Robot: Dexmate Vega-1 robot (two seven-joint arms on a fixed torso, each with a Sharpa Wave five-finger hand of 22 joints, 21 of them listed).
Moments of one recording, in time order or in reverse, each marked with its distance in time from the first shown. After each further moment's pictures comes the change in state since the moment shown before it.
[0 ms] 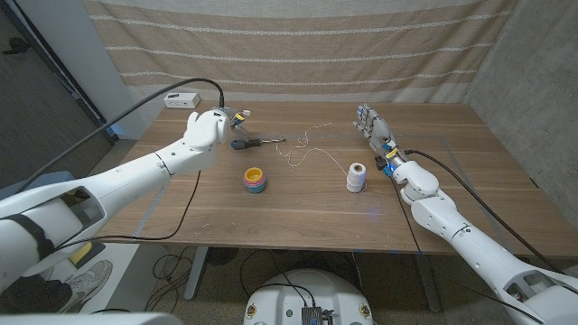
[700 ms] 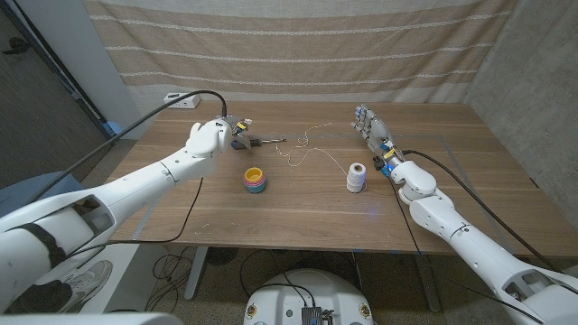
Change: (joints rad) left arm 0.053 -0.044 -0.044 0.082 -0.026 -0.087 0.094; left_hand 0.076 0.029 -0.031 0.001 0.008 0.041 0.002 0.008 0.001 0.055 -0.014 0.015 0.011 0.057 0.000 0.017 0.005 0.126 0.017 0.023 0.000; right arm 0.007 0.003 -0.010 -0.001 -0.013 -0.014 -0.013; right_hand 0.000 0.000 0.000 0.000 0.000 0.004 -0.004 0.000 0.000 0.000 0.000 0.000 0.000 0.000 0.000 0.000 0.000 0.000 0.000 0.000 0.000
